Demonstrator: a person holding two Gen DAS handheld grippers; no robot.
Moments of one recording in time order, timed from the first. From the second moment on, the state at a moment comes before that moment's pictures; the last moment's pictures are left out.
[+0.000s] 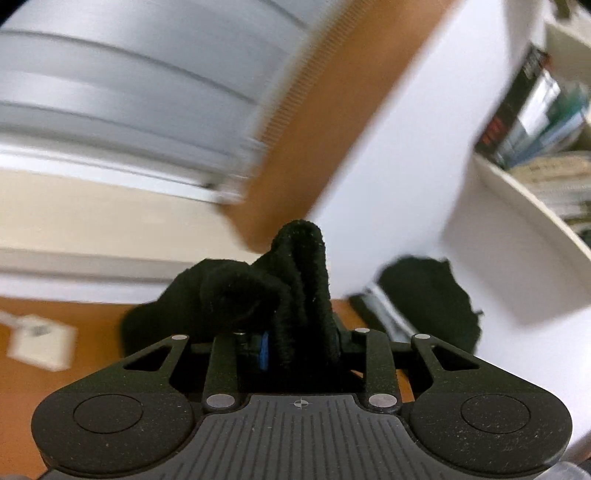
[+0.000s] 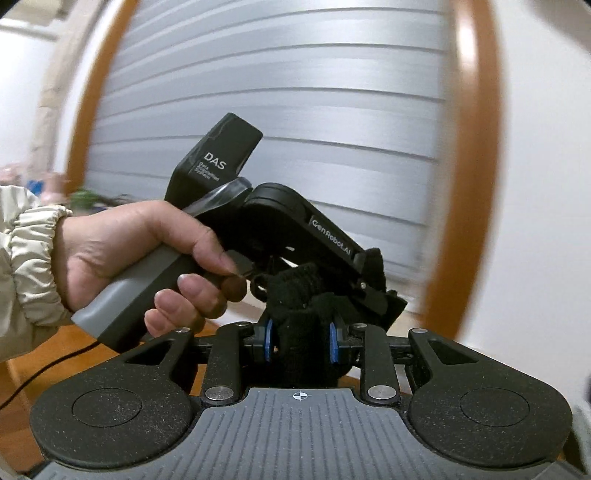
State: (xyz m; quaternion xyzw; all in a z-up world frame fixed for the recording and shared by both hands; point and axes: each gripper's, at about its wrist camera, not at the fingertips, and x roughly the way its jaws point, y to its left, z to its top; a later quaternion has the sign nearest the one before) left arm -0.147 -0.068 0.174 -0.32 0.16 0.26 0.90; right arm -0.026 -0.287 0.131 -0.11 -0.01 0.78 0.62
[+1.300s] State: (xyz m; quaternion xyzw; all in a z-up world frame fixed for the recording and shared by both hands) left arm -0.022 -0.033 0.079 -0.17 0.32 0.15 0.92; right arm 0.207 -0.282 0.021 -0.26 0.19 0.62 0.72
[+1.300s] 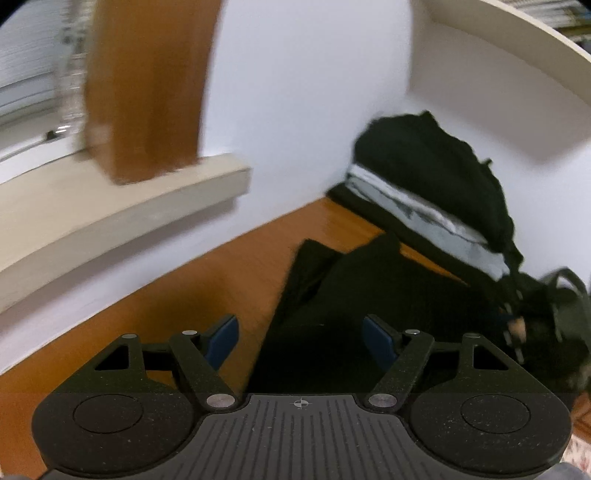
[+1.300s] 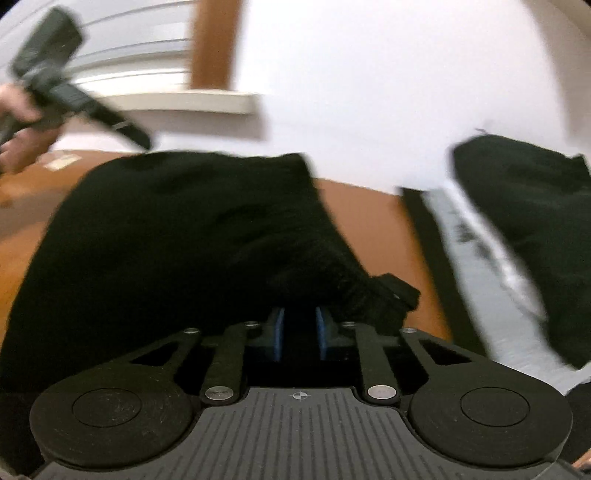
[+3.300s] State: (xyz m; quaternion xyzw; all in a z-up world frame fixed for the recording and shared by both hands) left arm 0.038 0.007 0.028 -0.18 0.35 0.04 0.92; right arm 0.235 -0.336 -0.002 -0.08 0.31 0.50 0.80
